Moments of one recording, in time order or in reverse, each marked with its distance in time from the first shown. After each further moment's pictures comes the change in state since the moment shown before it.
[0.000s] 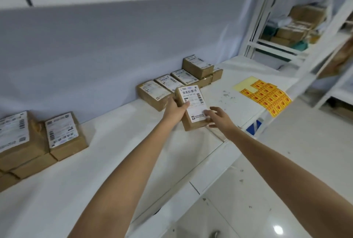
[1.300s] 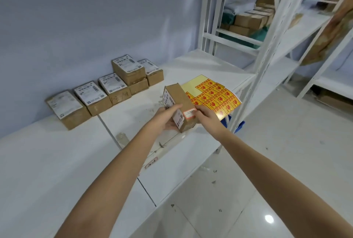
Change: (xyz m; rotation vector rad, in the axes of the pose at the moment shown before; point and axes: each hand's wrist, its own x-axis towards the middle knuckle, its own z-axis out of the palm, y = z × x) left_hand 0.045 0.048 0.272 -0.155 -0.220 -0.301; right_hand 0.092 0.060 -0.252 -0.045 -0.065 -0.261
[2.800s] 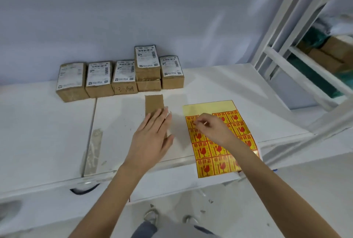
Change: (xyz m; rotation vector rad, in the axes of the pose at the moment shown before) left_hand 0.027 -0.017 0.039 1.457 0.734 0.503; right_hand 0.176 0.026 -0.061 -0.462 -0.556 -0.213
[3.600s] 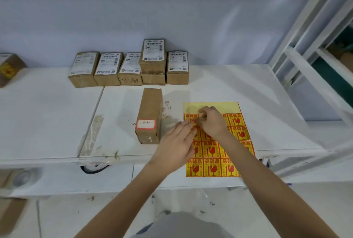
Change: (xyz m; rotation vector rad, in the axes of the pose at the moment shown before) left_hand 0.021 0.089 0.031 0.015 -0.028 0.021; right_hand 0.043 0.032 -0.004 -0.268 0.065 0.006
